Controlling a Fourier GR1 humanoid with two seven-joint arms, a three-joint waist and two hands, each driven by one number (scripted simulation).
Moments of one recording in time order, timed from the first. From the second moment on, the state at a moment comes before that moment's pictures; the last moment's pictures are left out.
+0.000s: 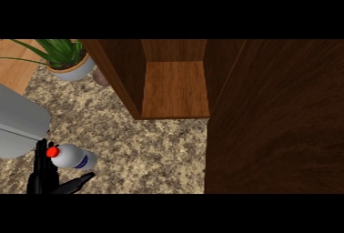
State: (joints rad) left arm 0.08 0.07 0.35 -1.05 0.19 -0.06 -0.61; right arm 0.99 -0.15 0.31 -2.50 -0.05 0.21 -0.21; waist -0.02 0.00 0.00
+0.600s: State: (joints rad) left arm -0.07 0.07 0.39 -0.71 0.23 -0.18 -0.82; right arm 1.02 -0.15 0.32 -2.50 -0.05 0.21 -0.24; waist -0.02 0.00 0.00
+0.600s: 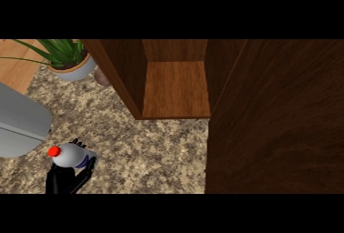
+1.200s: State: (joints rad) left arm -0.11 0.08 0.40 -0.62 0.27 -0.25 -0.89; right arm 1.04 -0.17 0.32 -2.49 -0.05 0.21 -0.28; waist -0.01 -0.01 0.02
